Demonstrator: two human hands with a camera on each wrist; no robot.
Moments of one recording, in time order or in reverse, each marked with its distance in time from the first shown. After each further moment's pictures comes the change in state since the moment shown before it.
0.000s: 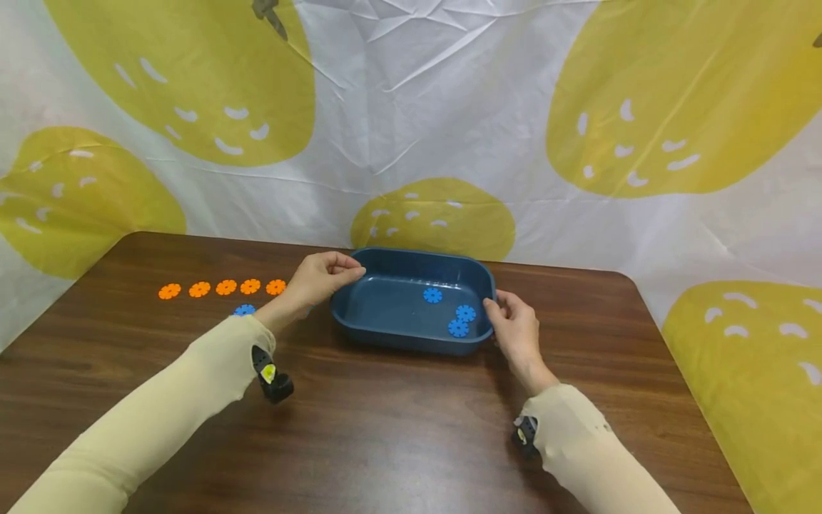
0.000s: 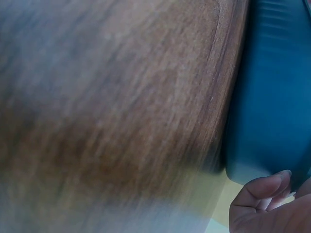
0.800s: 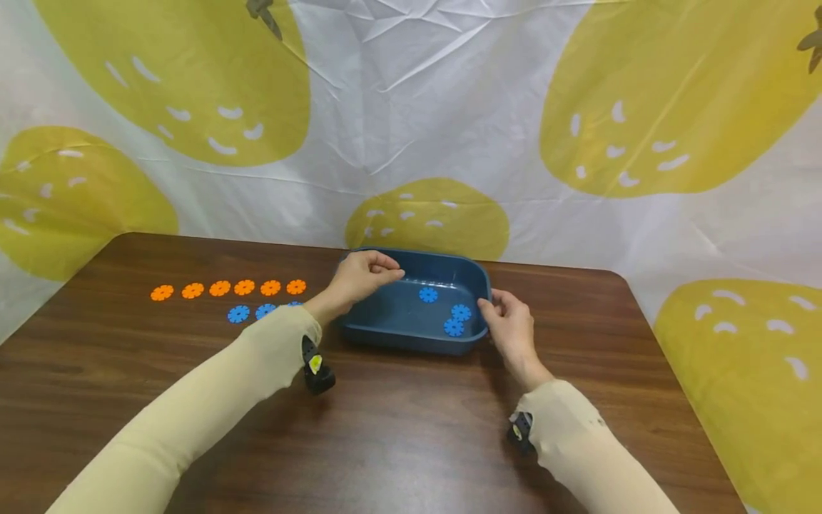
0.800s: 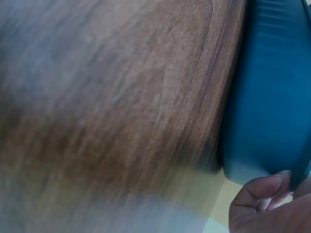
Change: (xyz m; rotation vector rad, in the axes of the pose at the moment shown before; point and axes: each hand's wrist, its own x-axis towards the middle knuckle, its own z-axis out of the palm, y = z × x) left_hand 0.020 0.027 0.053 -0.011 -0.063 0.015; right_hand 0.002 -0.001 -0.003 -0.014 -0.005 -0.009
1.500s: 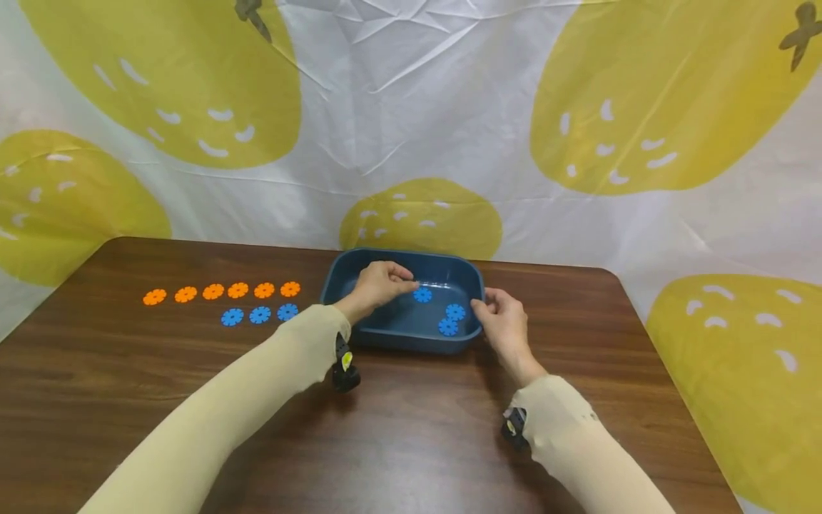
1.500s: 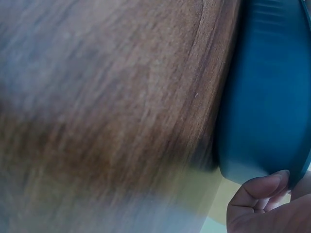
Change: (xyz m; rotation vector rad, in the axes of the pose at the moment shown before) left_hand 0.015 -0.002 0.035 0.045 -0.027 -0.061; right_hand 0.002 -0.004 0.003 0.001 -0.003 -0.001
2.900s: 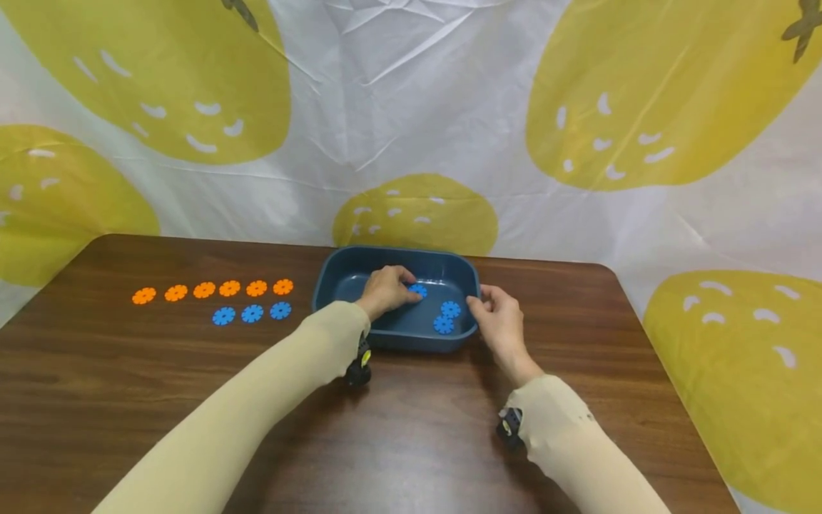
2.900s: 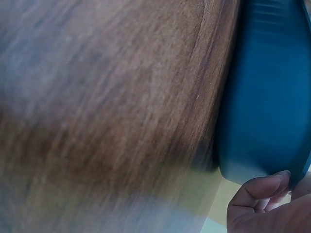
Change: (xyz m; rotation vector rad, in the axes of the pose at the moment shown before) left_hand 0.016 -0.003 0.028 0.271 0.017 -0.083; right_hand -0.001 0.001 0.001 0.018 0.012 -0.006
